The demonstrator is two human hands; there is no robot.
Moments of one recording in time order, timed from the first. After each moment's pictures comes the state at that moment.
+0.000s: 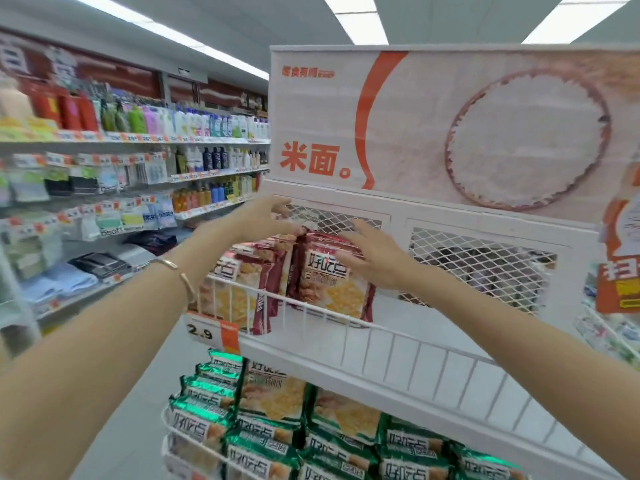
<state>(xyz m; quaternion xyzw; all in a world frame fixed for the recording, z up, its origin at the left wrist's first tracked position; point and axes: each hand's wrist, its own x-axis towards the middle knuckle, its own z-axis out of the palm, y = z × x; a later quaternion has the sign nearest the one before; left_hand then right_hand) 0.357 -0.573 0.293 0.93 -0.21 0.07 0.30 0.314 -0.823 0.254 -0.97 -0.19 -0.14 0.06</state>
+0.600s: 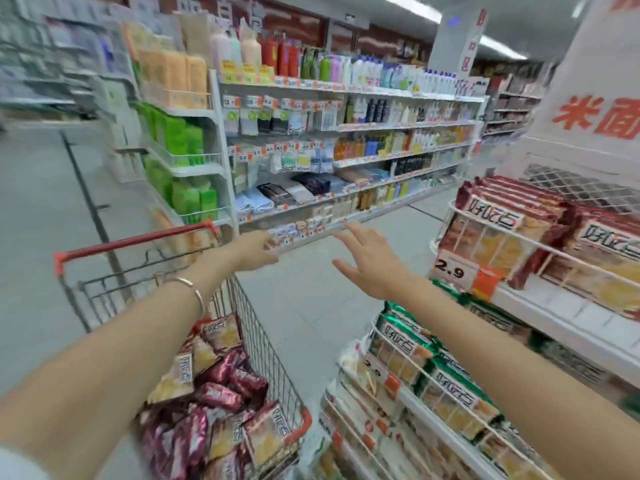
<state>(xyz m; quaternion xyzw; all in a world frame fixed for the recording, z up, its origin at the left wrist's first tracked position) 0.197 -0.175 0.124 0.97 0.10 -0.02 0.21 0.244 -0.438 0.138 -0.90 -0.41 -0.10 0.07</state>
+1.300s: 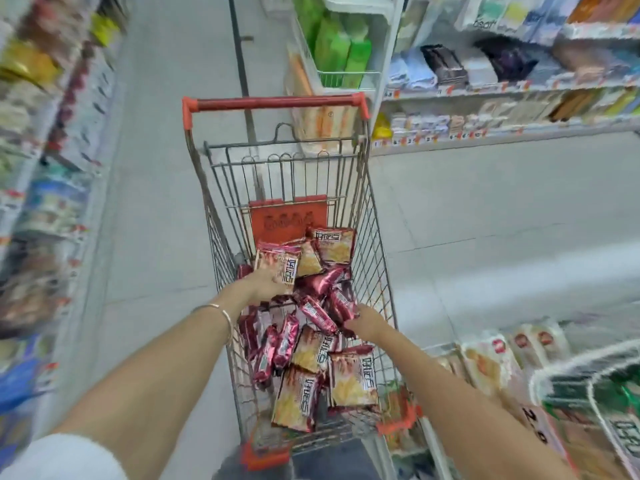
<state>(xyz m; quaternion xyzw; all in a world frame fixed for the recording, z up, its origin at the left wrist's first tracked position) 0.103 -0.002 -0.175 0.76 0.40 -0.24 0.44 0.255 -0.207 -0.220 -0.86 -0.28 0.42 0.06</state>
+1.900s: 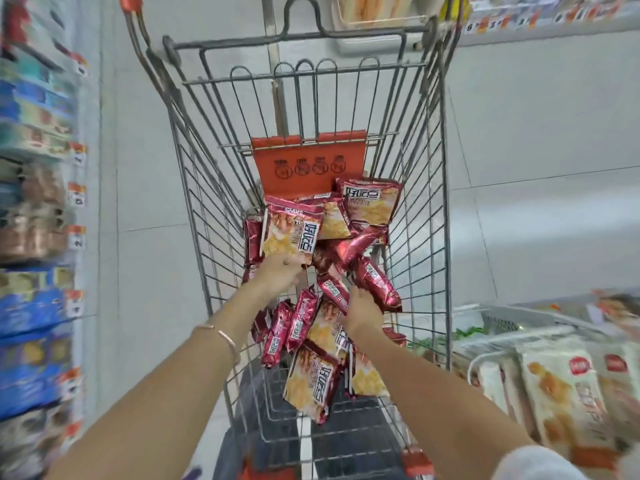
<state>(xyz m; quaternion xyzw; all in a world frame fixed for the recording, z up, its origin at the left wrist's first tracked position) 0.136 0.012 -0.261 0.60 0.55 -0.17 0.56 0.234 -0.152 -0.377 -0.86 -0.33 0.39 -0.03</state>
